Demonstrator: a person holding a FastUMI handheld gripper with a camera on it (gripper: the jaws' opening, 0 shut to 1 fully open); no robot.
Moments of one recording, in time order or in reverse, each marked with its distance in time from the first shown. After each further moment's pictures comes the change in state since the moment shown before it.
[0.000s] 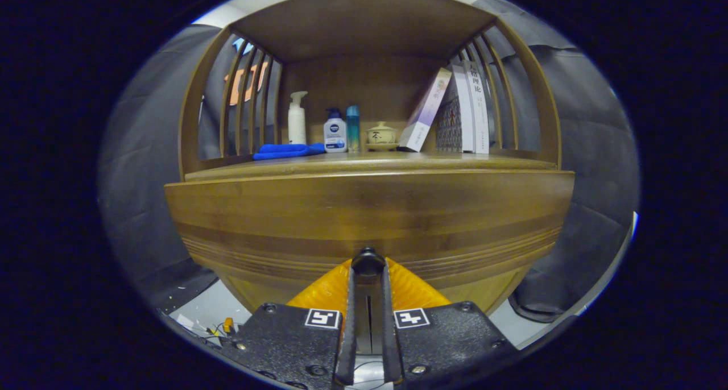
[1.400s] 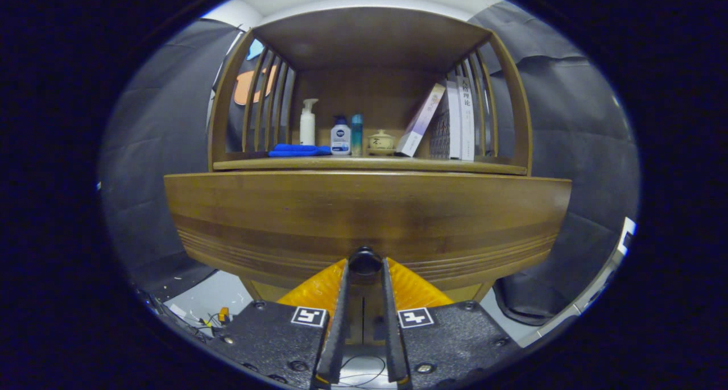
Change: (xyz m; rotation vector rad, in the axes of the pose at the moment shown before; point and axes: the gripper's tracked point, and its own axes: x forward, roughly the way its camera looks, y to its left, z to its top) arm -0.052 -0.005 -0.015 -0.039 -0.040 -0.016
